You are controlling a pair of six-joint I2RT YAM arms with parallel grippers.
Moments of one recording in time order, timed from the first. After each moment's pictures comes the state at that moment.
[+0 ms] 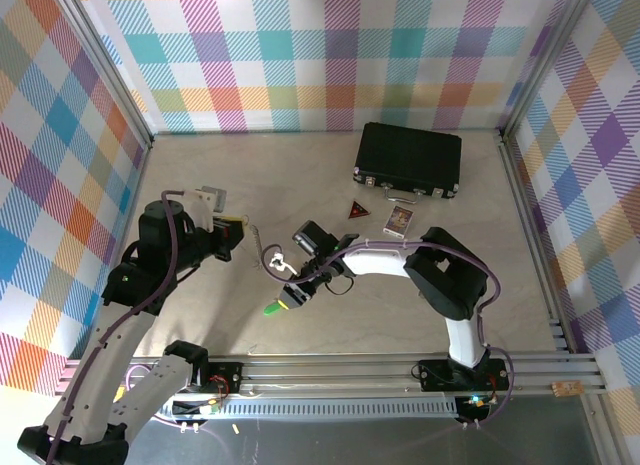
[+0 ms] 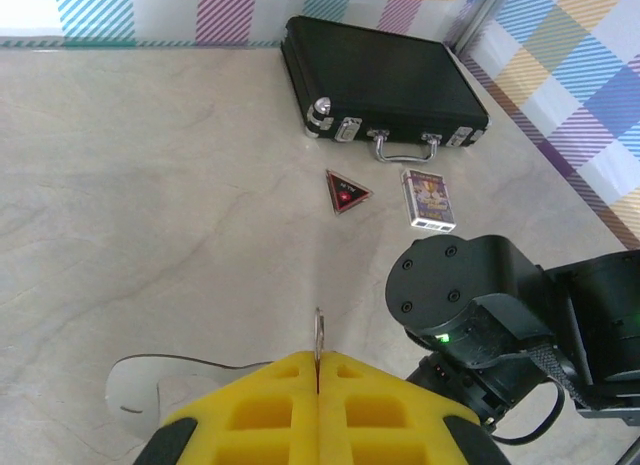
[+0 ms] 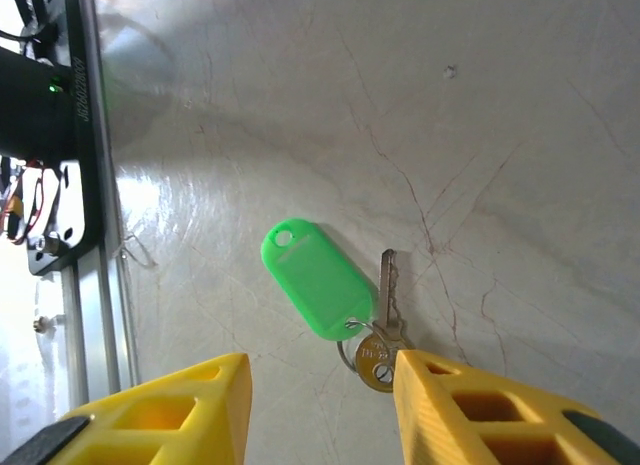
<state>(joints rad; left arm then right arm) -0.27 0.78 0.96 -0.66 0.32 -0.19 0.96 1.95 1.18 -0.27 -0.63 0.00</state>
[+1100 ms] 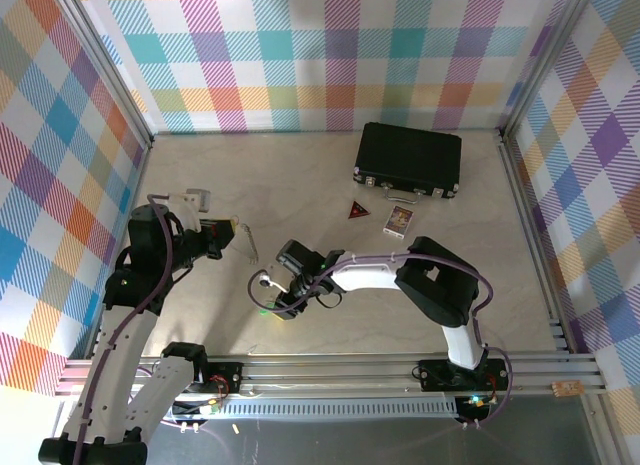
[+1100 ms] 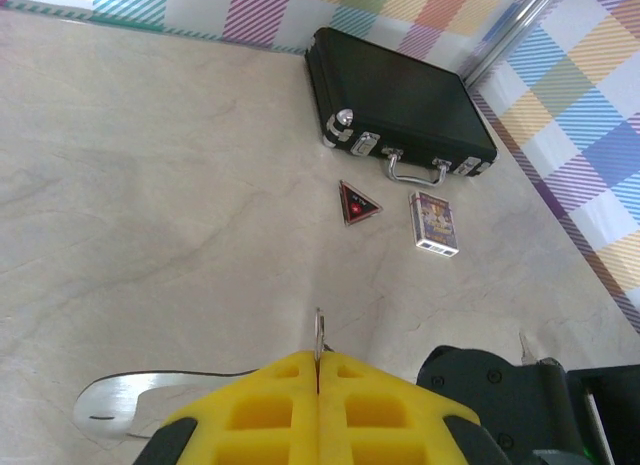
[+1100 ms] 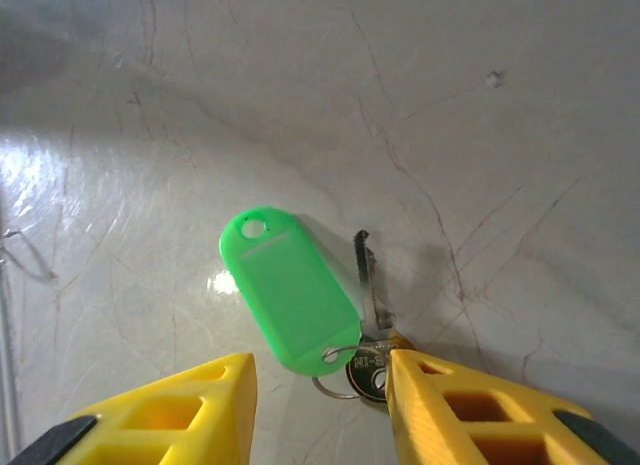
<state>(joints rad) -0.10 0.75 0.87 -0.60 0.46 -0.24 1.09 1.97 1.18 -0.22 -0.35 -0.06</state>
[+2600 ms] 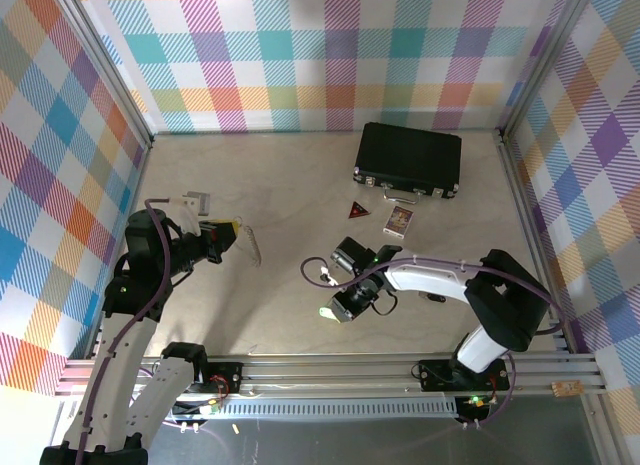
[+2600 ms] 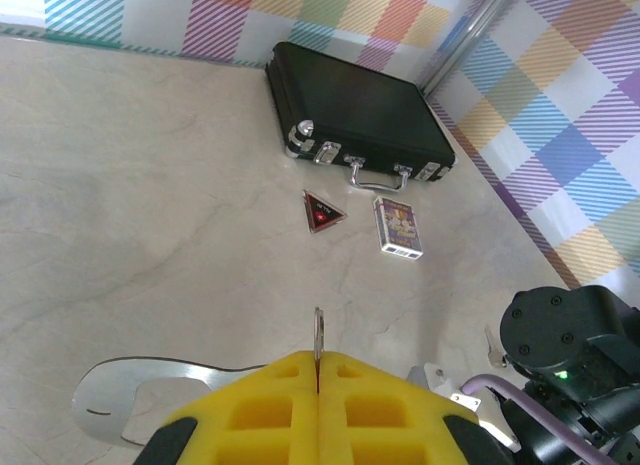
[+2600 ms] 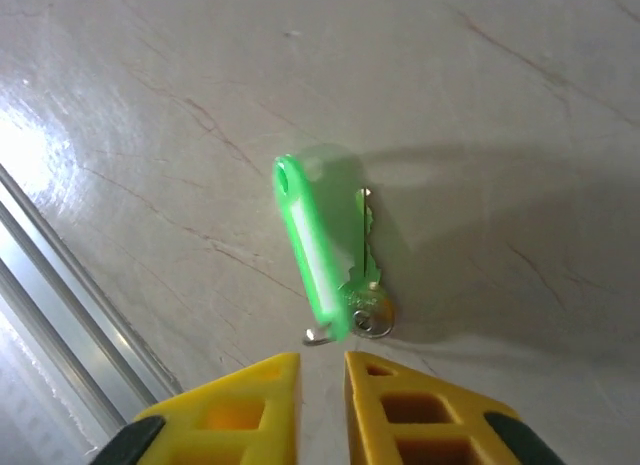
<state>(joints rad) -0.09 0.71 0.84 -0.55 0.54 -0.26 0.92 1.59 0.88 -0.60 -0.39 0.20</state>
